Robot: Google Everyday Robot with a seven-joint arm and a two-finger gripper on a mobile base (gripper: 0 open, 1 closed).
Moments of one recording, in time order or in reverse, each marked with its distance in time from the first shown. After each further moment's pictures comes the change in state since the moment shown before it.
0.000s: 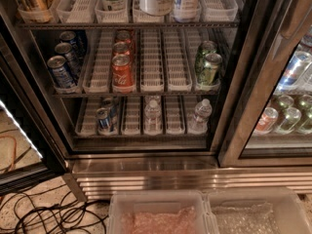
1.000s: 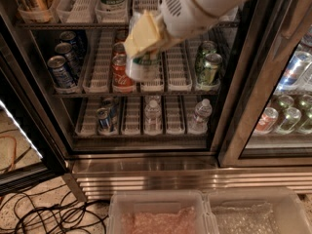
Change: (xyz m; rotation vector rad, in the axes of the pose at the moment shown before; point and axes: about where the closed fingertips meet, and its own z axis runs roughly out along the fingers) arm 0.091 0.058 0.048 -0.276 0.116 0.127
